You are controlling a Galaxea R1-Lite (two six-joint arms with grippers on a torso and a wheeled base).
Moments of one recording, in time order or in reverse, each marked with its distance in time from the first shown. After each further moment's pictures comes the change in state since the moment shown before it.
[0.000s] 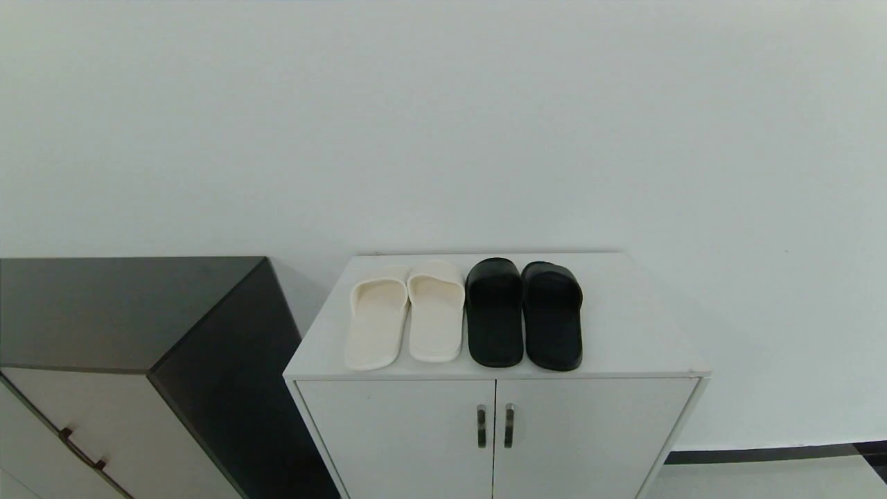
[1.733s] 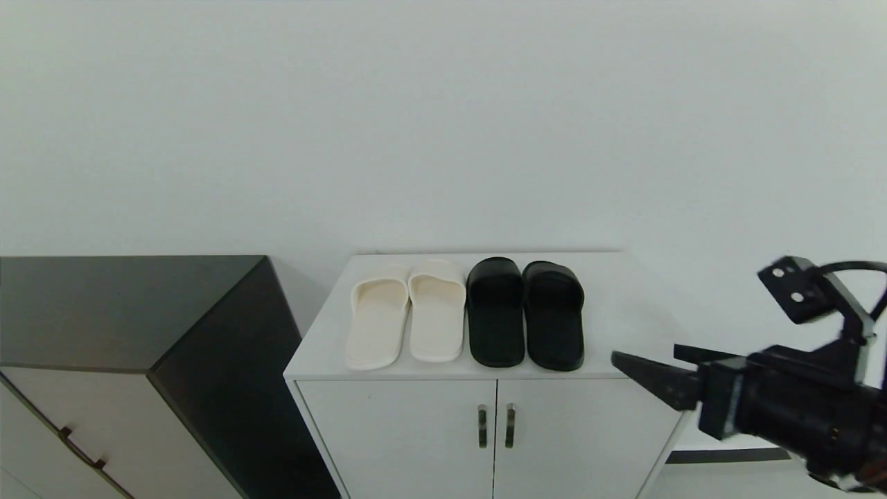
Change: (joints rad) left arm 0.000 0.000 0.000 0.002 -0.006 0.019; right arm 0.727 1.331 -0.543 -0.499 -0.206 0.416
